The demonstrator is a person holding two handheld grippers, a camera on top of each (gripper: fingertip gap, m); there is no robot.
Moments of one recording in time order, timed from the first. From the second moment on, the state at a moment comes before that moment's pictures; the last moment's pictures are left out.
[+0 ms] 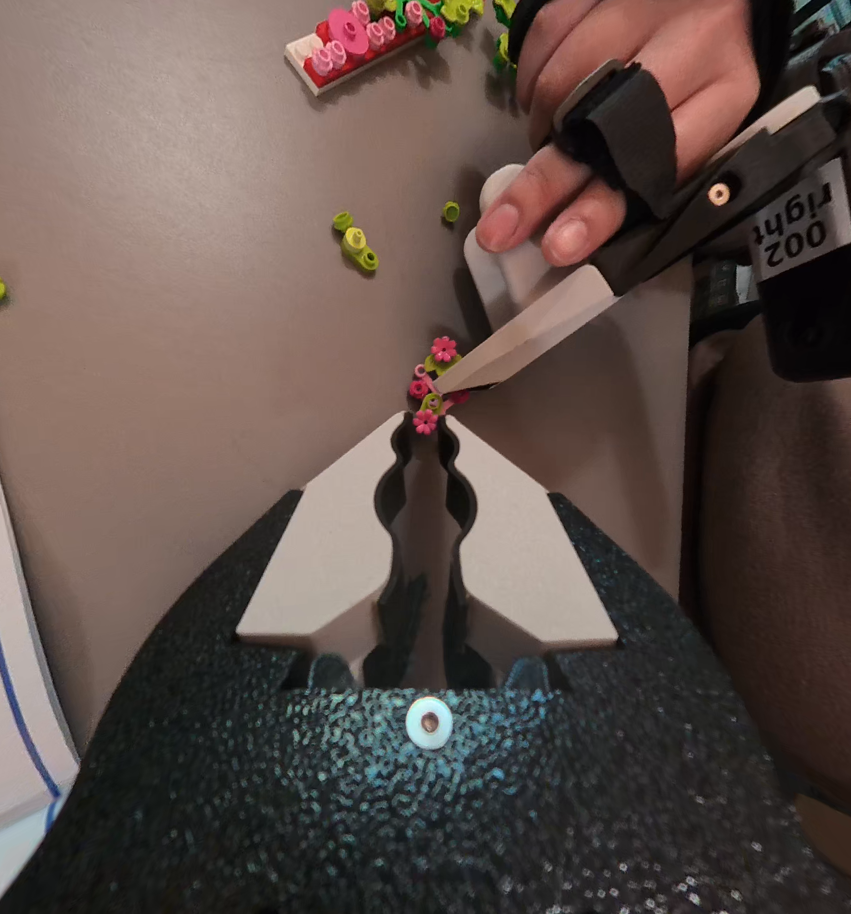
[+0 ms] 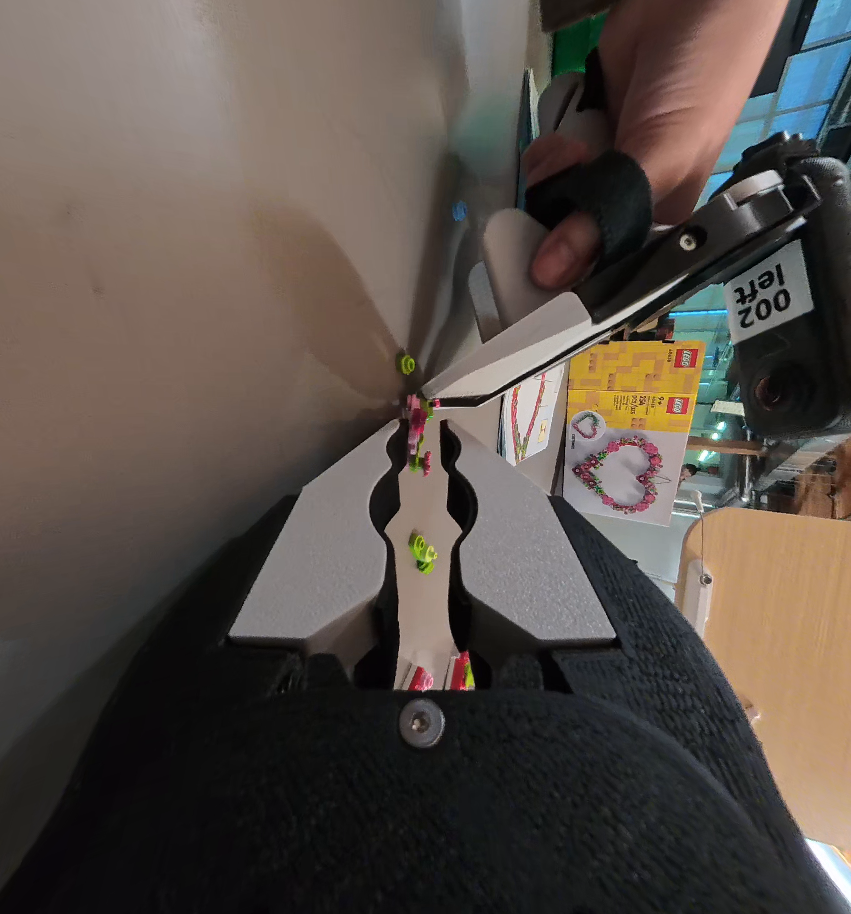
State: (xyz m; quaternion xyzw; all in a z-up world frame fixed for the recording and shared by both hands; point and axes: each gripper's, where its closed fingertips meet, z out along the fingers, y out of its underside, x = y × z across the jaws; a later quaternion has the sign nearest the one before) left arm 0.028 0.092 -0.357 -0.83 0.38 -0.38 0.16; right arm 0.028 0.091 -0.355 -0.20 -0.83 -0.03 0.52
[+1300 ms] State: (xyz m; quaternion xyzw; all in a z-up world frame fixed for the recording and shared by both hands) left arm 0.026 0.089 -0.357 -0.86 0.32 -0.39 0.14; right arm 0.026 0.092 -0.351 -0.26 -0.83 0.01 0.50
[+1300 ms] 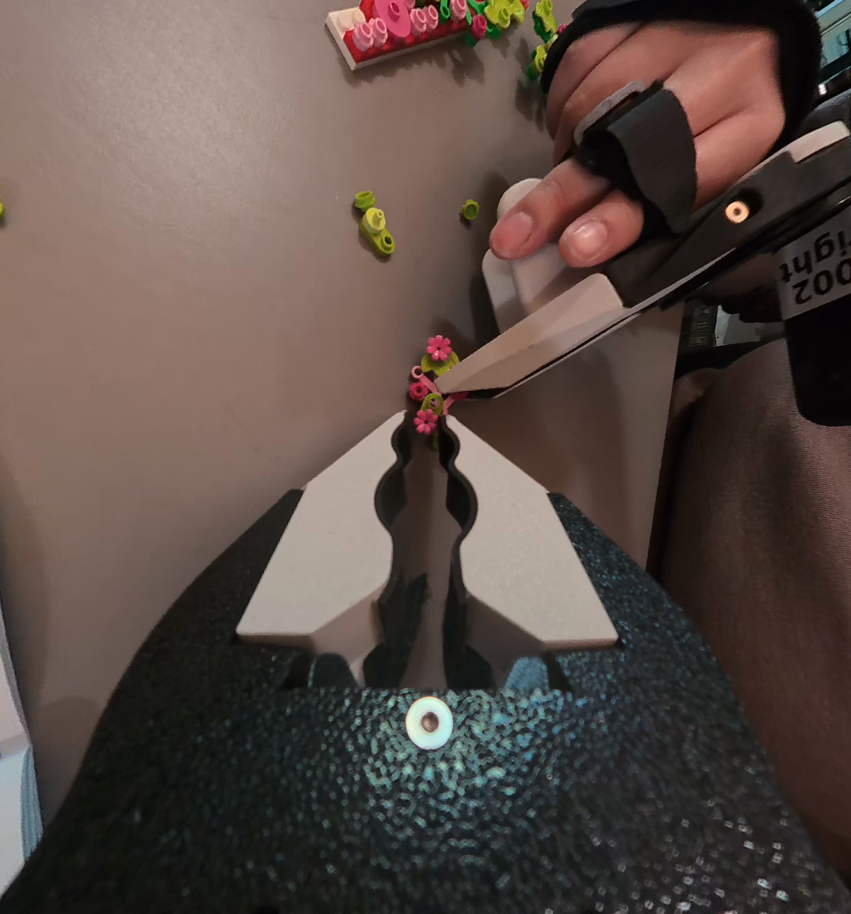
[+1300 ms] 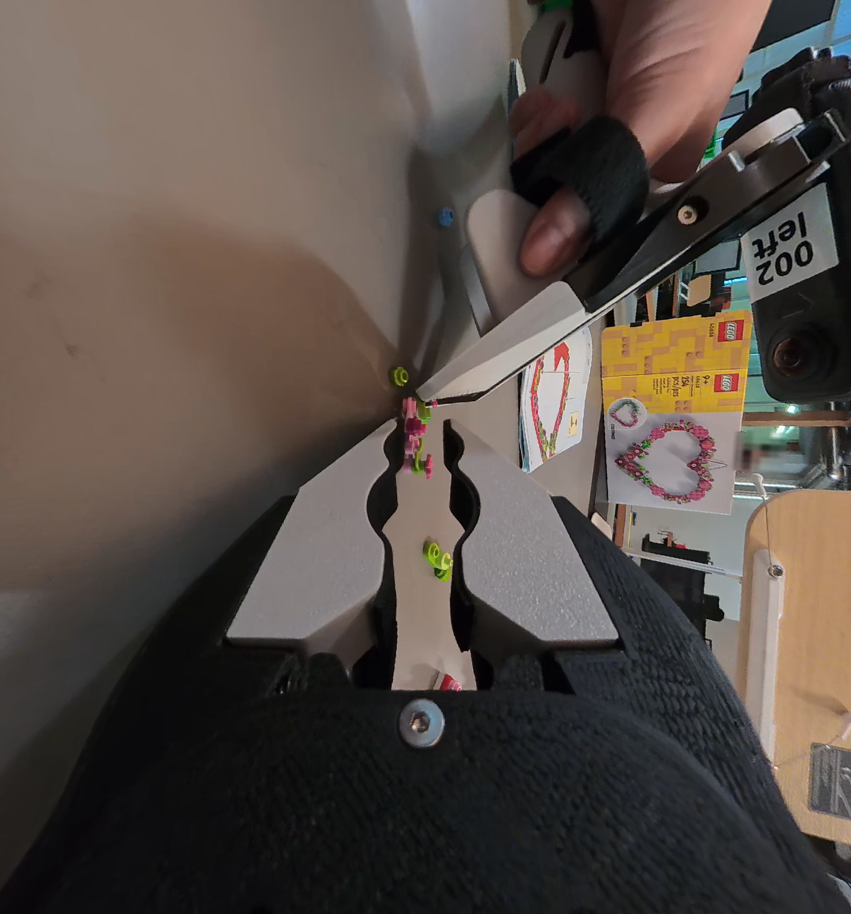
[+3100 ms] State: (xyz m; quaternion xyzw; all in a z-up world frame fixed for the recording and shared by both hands) left arm 0.026 0.085 -0.345 -0.82 0.44 -0.29 0.23; right arm 0.031 0.100 -0.349 -0.30 -0.81 0.02 0.50
